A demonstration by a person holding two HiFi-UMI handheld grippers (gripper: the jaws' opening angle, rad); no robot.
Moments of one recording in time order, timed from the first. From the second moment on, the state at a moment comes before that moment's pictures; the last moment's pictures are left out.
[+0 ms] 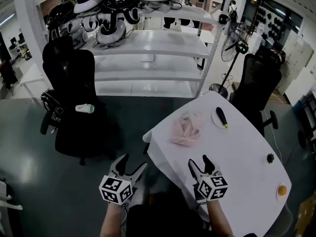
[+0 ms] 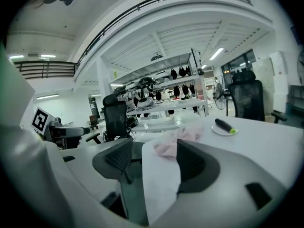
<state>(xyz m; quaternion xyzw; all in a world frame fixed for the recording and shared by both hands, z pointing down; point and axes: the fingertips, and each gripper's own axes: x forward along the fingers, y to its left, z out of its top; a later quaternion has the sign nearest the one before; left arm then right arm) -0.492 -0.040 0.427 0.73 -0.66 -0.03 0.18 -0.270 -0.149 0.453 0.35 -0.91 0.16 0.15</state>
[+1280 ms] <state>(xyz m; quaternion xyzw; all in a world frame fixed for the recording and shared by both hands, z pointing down) -0.392 -0.201 0.514 0.83 -0.50 0.13 0.23 -0.270 -0.281 0.482 0.35 -0.90 0.16 0.21</state>
